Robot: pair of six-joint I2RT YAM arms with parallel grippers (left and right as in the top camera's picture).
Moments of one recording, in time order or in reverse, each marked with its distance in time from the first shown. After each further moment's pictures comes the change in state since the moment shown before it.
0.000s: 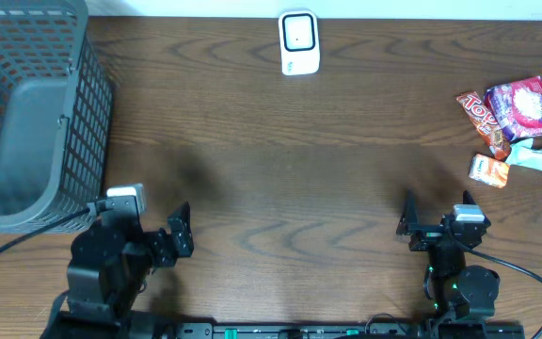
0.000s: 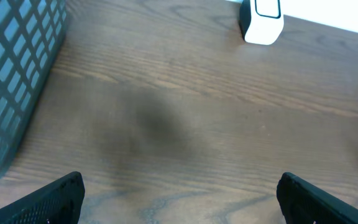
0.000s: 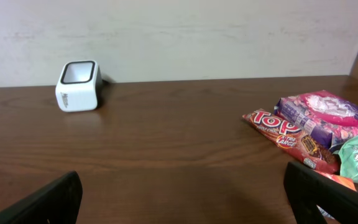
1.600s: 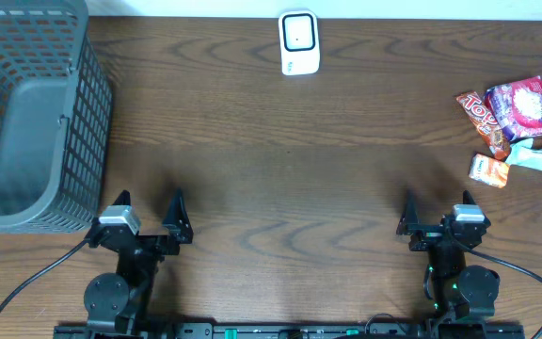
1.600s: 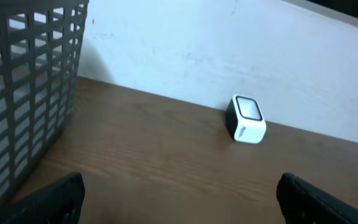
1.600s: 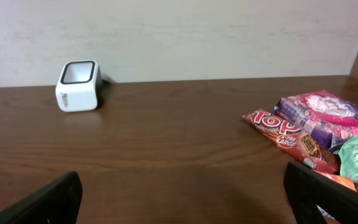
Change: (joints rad) left arm 0.079 -0.438 -0.535 0.636 -0.011 0.000; right arm 0.000 0.000 0.000 0.000 0.000 0.000
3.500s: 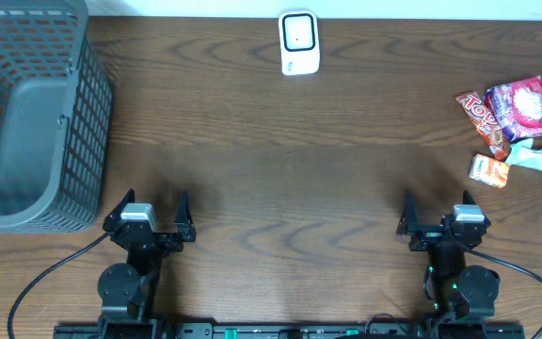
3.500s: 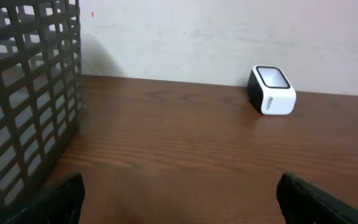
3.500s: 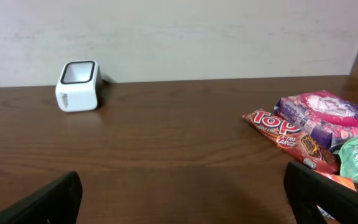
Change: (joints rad) left arm 0.054 -0.001 -0.183 0.129 0.053 0.187; right arm 0.000 0.000 0.000 0.000 0.000 0.000
